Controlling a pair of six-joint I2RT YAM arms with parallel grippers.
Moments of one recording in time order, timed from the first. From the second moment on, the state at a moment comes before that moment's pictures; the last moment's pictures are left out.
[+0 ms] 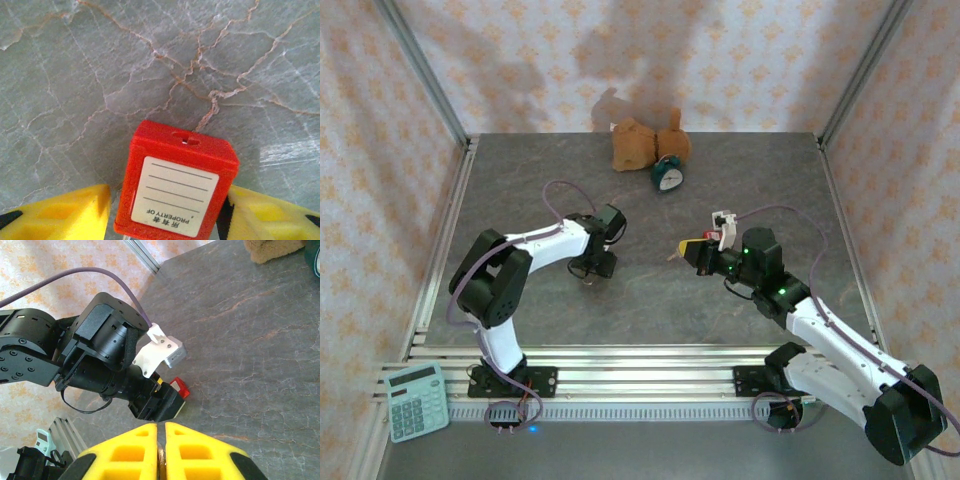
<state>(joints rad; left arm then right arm) -0.53 1.80 1.11 -0.75 -0.15 -0.32 0.52 0.88 0.53 0.03 -0.40 0.59</state>
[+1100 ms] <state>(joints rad) -0.54 1.87 1.19 -0.83 -0.13 -0.28 0.52 0.86 0.53 0.03 -0.40 0.59</state>
